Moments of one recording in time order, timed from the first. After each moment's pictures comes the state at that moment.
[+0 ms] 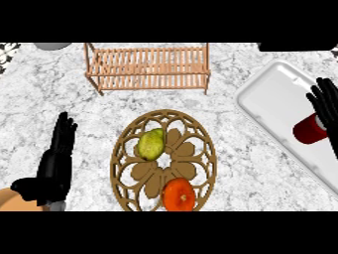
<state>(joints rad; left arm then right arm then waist) 0.05 0.25 -0.24 -1.56 0.22 0.43 -0.18 -0.07 -0.52 0.04 -1.64 -0.35 -0.02 -0.05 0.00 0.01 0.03</state>
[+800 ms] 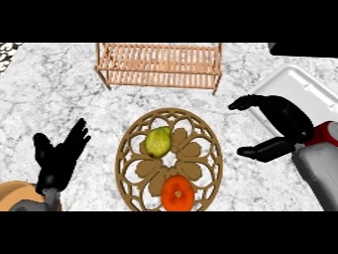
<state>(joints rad) -0.04 0.34 -0.25 -1.39 0.34 0.24 0.17 -0.42 -0.41 0.25 -1.24 -0.21 0.41 -0.59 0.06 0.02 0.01</state>
